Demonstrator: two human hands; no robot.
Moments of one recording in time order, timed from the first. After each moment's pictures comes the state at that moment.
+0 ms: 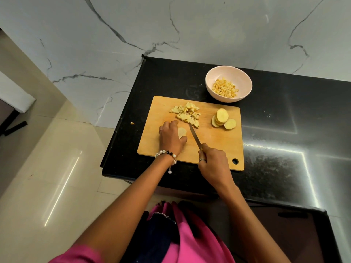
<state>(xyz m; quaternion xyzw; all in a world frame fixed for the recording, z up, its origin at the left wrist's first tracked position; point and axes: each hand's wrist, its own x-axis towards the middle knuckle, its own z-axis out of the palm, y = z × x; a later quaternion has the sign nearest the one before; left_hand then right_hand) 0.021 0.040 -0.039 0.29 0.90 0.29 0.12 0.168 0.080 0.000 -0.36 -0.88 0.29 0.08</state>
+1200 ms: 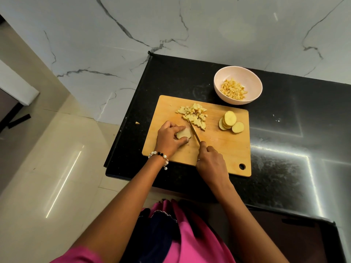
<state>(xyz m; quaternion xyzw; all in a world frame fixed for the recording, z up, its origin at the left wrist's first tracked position) -0.006 0.020 -0.046 0.35 0.84 0.39 0.13 0.139 0.079 -0.019 -0.33 -0.93 0.14 -0.05</state>
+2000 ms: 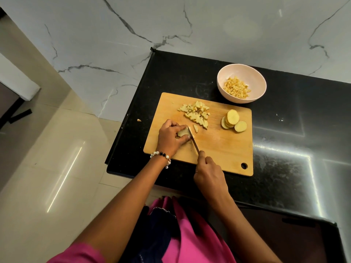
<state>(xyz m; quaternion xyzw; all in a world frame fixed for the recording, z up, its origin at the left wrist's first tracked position) -0.006 0.020 -0.055 0.34 0.84 0.42 0.11 0.158 0.050 -0.027 -0.31 -0.94 0.13 -0.04</state>
